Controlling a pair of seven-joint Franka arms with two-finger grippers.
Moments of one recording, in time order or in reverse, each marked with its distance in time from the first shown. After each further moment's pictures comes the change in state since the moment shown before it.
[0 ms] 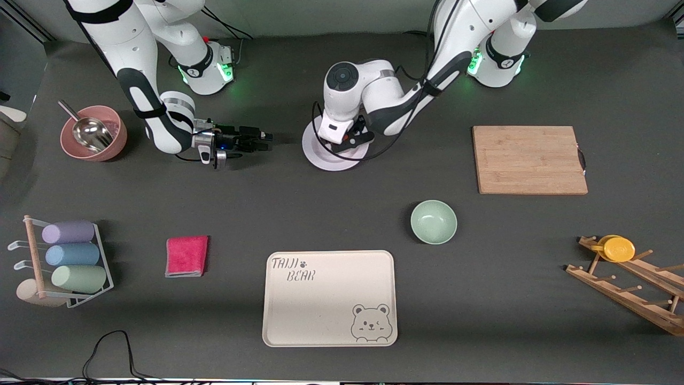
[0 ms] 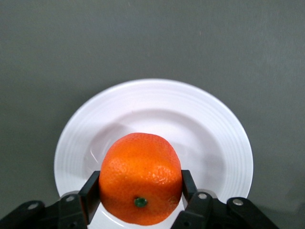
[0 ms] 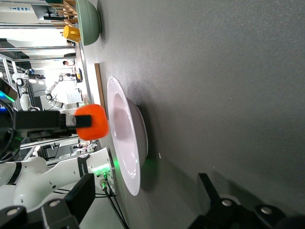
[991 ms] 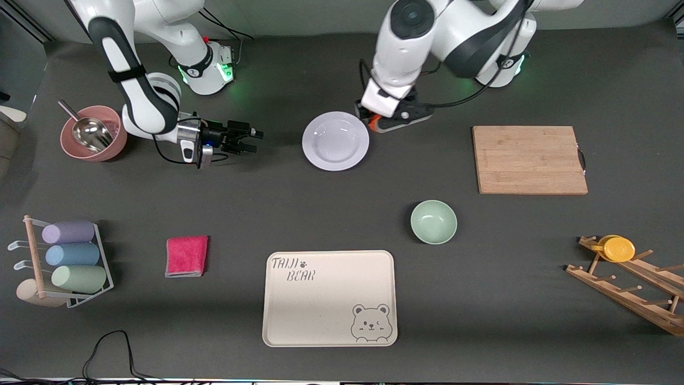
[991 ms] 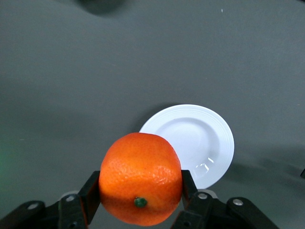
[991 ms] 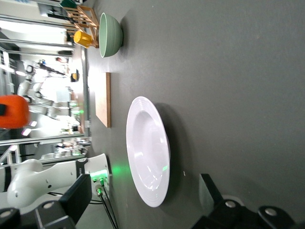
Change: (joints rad) left arm 0.181 -0.428 -0.008 -0.004 -0.415 -0.327 0.401; right arm 0.000 -0.184 0.001 -0.013 -0.053 0.082 0.061
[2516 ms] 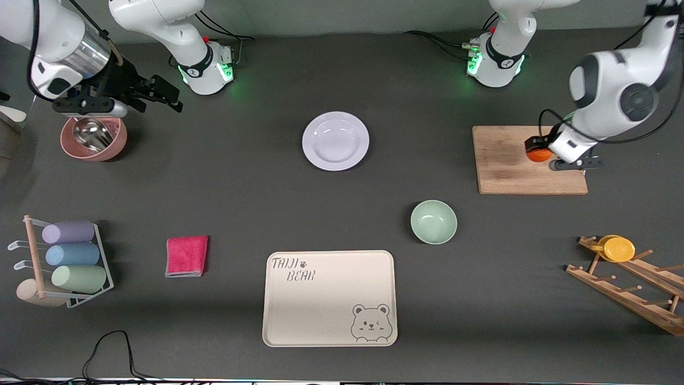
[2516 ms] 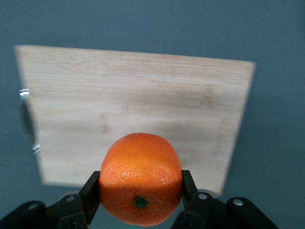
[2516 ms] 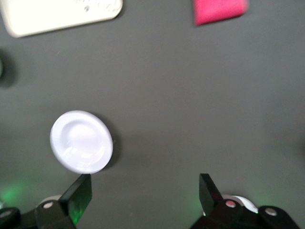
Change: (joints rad) left arm 0.238 -0.389 0.755 -0.551 0.041 0.004 1.252; right arm -0.008 -0.457 0.072 0.669 -1.401 -0.394 1.562
